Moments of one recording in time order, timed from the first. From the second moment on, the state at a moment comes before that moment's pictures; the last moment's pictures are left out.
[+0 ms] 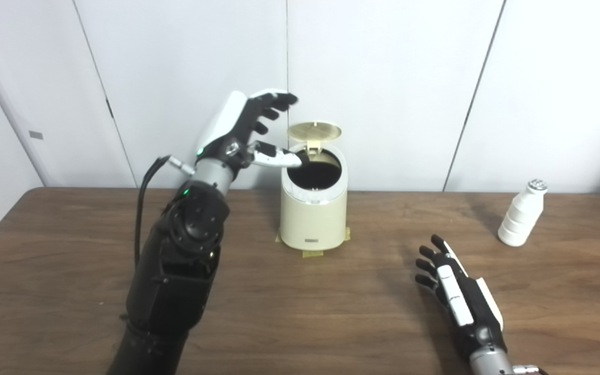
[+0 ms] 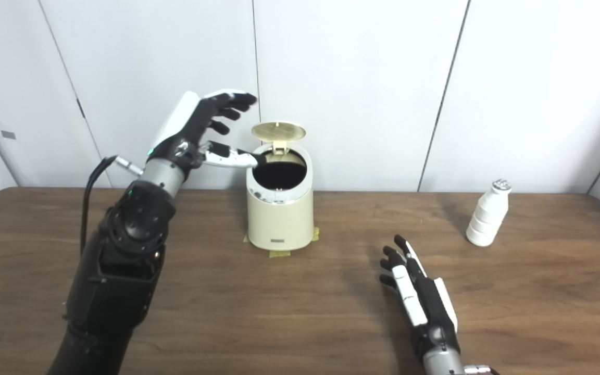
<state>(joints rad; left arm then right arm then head) -0.65 0.11 -0.08 -0.19 0.59 0.45 -0.23 -0.02 -0.05 -0.02 -0.20 -0.03 0.23 -0.01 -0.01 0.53</state>
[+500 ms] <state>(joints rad) -0.43 0.07 0.03 -0.34 0.38 0.45 -0.15 0.00 -0.06 -0.04 -0.23 0.03 0.24 0.00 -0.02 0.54</state>
